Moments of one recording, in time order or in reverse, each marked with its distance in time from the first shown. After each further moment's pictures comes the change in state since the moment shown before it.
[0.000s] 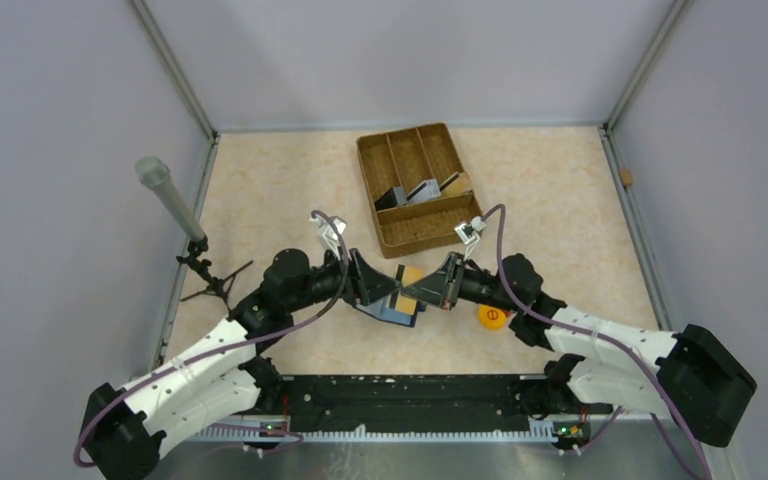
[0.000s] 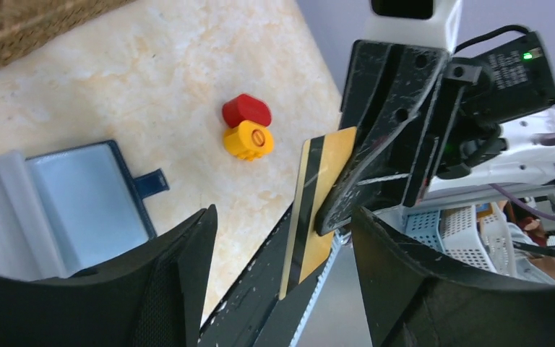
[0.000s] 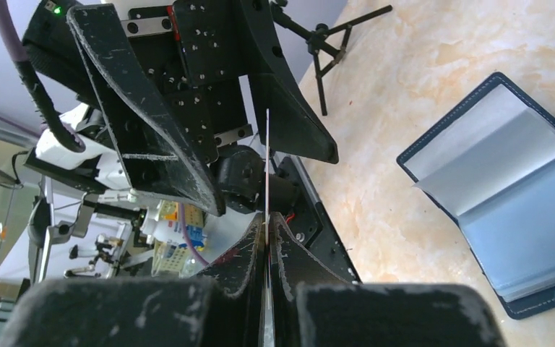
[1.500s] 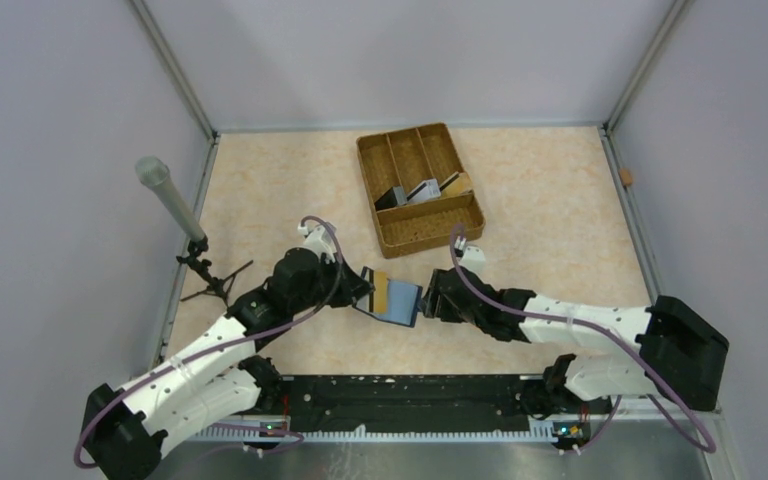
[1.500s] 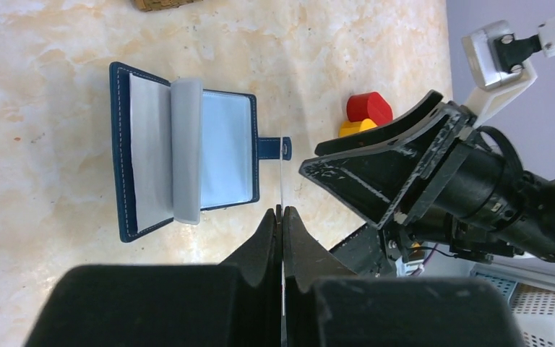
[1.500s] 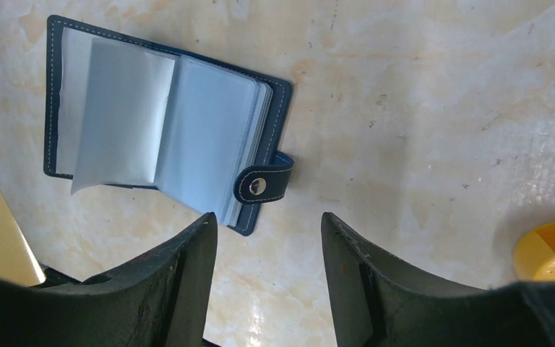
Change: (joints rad) left arm 0.022 -0.002 0.031 -0.314 -0.230 -0.011; right arm 0.200 0.154 0.188 -0.812 0.734 0.002
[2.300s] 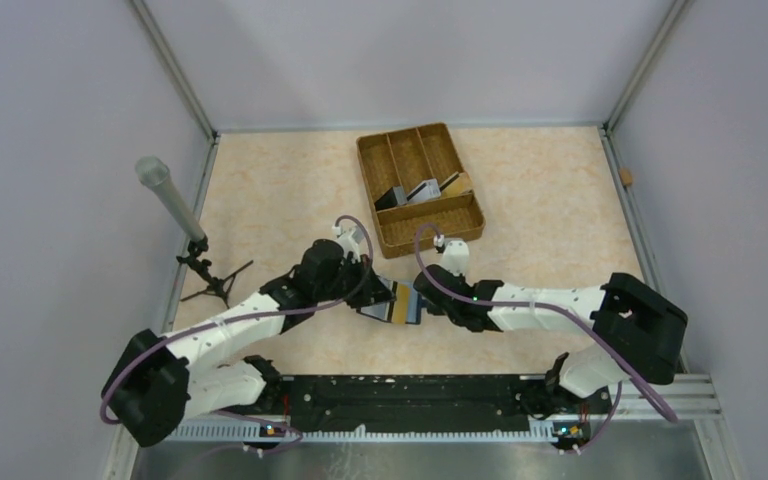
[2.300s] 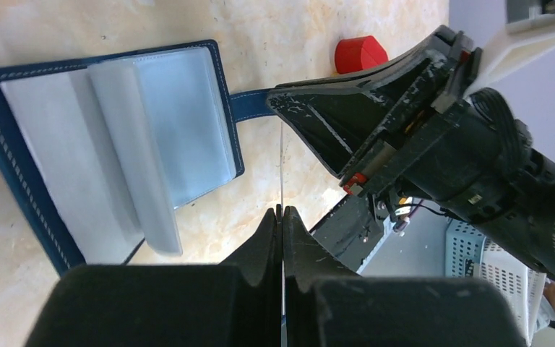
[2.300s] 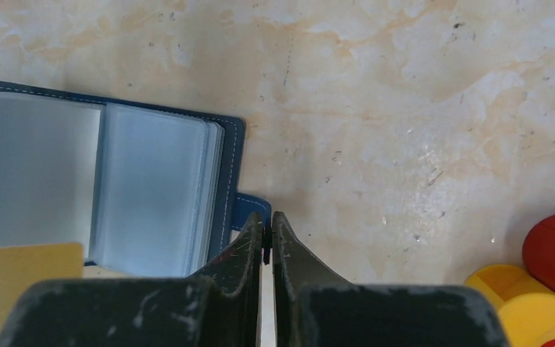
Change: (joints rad) left arm -0.003 0.243 -0.006 0.182 0.206 -0.030; right arm 0.041 0.241 0.150 -0.067 0.214 -0.087
